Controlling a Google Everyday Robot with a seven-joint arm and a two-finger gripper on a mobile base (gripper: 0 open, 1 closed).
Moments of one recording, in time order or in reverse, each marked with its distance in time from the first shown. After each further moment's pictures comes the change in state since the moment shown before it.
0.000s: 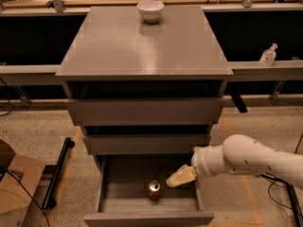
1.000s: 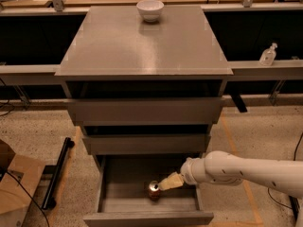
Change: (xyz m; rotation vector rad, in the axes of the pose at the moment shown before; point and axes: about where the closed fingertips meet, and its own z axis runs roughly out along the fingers) arm 0.045 -0.025 0.107 0.045 -0.006 0.102
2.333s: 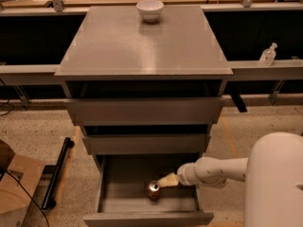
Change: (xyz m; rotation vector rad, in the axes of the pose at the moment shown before) arm 0.044 -0.058 0.094 0.095 0.036 0.161
